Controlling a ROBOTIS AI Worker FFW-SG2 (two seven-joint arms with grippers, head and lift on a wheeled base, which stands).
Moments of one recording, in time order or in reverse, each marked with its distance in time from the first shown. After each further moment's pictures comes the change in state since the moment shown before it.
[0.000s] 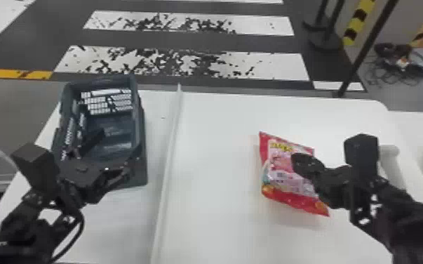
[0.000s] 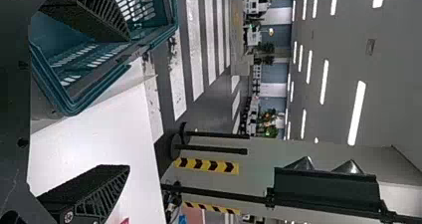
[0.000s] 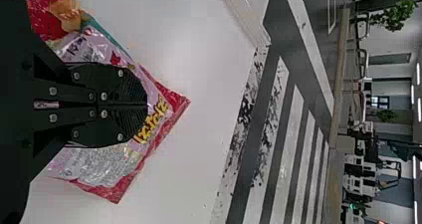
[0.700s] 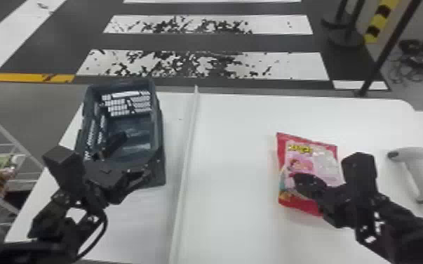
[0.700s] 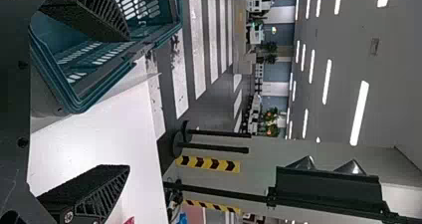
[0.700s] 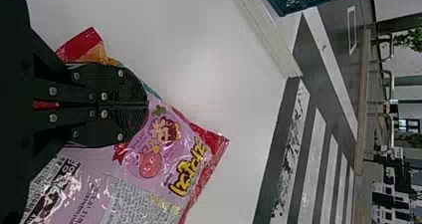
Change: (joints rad) left arm -0.003 0.000 -0.004 0.018 0.005 -0.003 -0.005; right arm -0.004 0.007 0.081 0.096 0.036 -0.030 0.022
